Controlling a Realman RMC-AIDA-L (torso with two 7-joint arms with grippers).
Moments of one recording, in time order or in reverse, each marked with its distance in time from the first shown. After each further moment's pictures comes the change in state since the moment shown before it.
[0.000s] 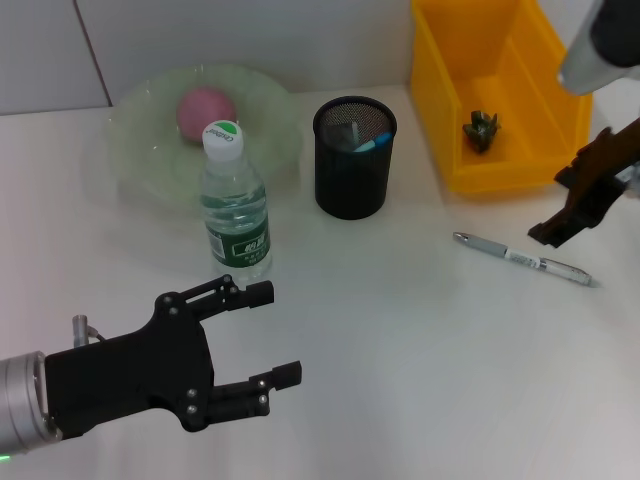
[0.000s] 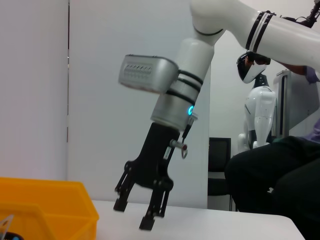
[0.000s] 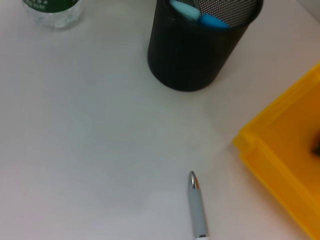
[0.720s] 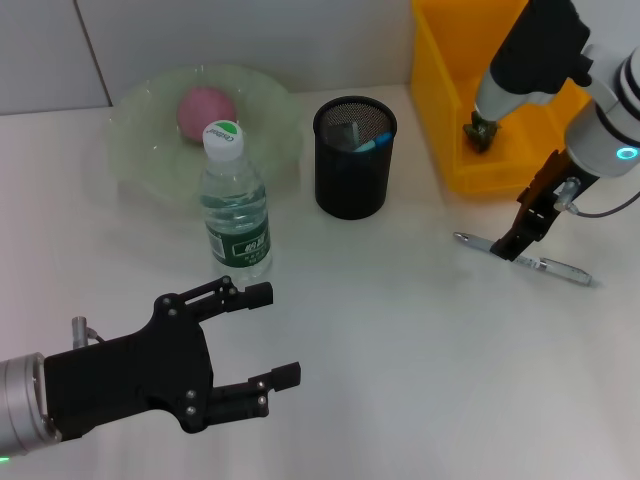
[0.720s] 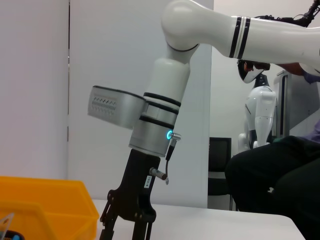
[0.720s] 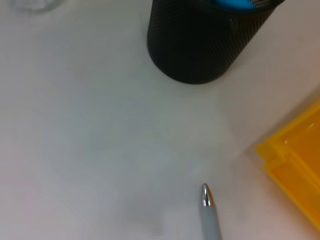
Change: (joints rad) left arm -0.001 0.001 0.000 -0.005 0.000 0.000 0.002; right arm 0.134 0.001 -0.082 0.317 -0.073 0.178 0.118
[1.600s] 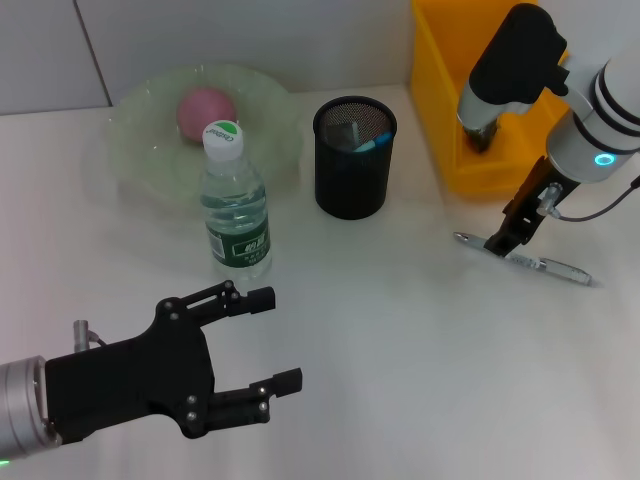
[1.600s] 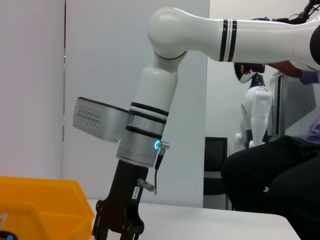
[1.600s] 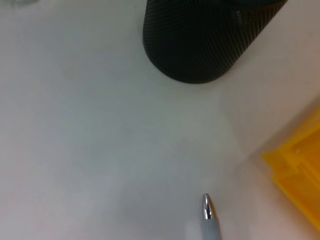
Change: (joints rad) left arm 0.001 0.002 0.009 0.000 0.000 0.006 0.000; right arm 0.049 -0.003 -0.001 0.137 -0.012 0.092 0.011
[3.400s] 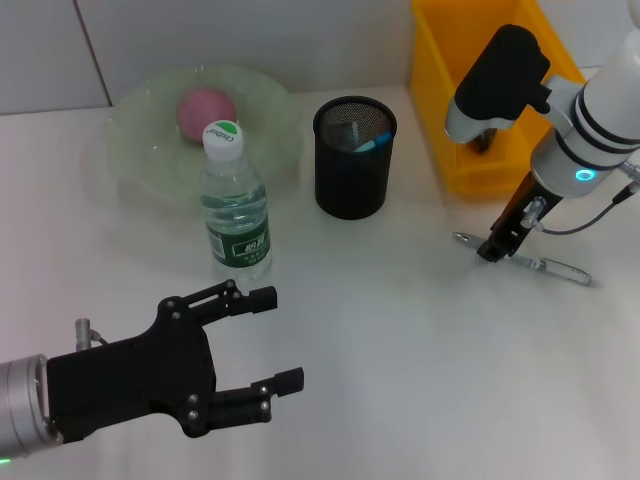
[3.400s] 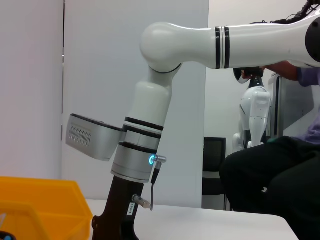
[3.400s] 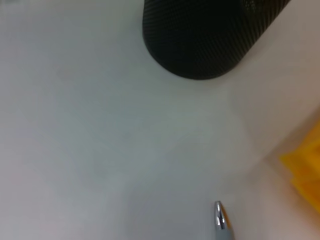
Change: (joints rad) left arm -0.004 0.000 0.002 0.000 0.000 0.000 -0.007; right arm 0.049 -0.004 0.017 0.163 0.001 0.103 0.014
